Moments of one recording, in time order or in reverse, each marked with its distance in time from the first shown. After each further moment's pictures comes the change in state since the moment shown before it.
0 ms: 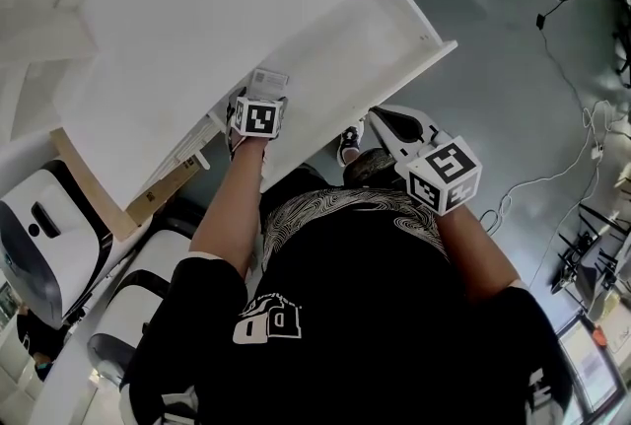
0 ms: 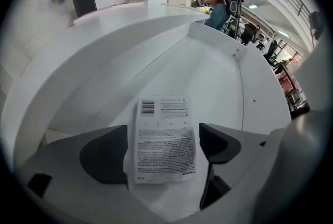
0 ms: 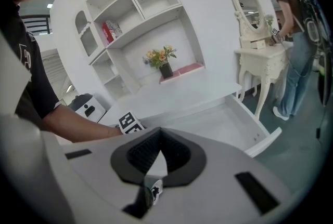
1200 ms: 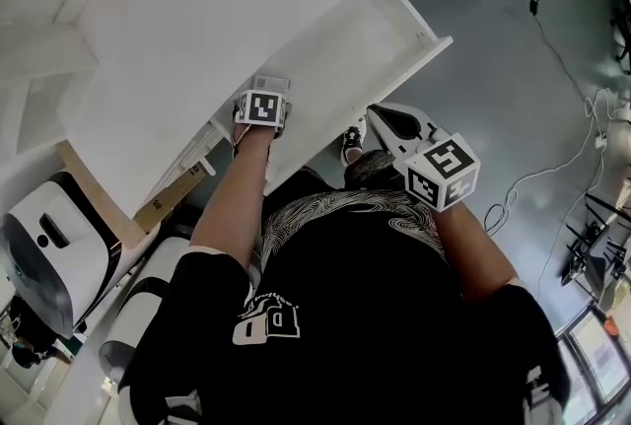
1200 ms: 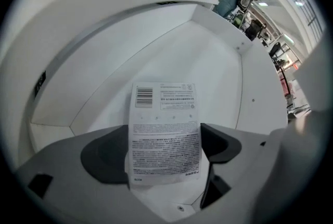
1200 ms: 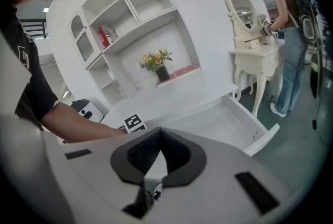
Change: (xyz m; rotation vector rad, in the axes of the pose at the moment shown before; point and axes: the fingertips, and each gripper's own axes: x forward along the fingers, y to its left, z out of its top) left arm 0.012 -0.012 -0.010 -0.057 0.181 -0.060; right arm -0.003 -0.004 0.004 0.046 -0.037 -0.025
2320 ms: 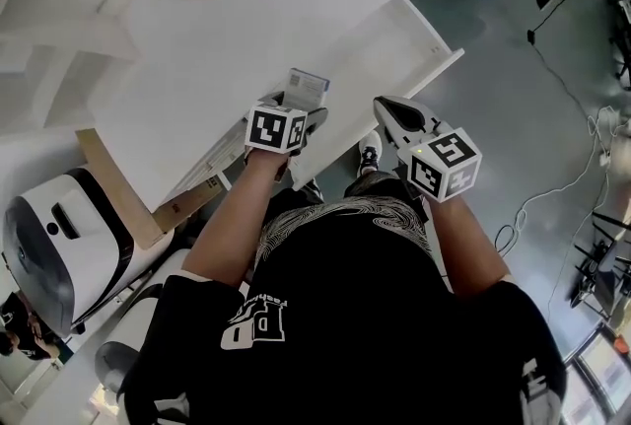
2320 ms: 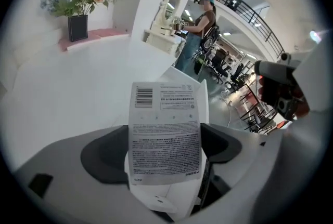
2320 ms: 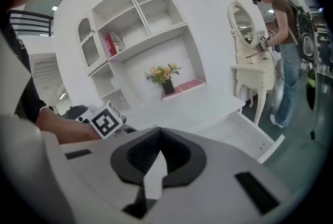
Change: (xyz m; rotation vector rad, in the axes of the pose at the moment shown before) left arm -0.165 -0.045 0.025 0.109 -0.358 -0.260; right arm 0.005 0.064 0.037 -0.034 -0.139 -0.046
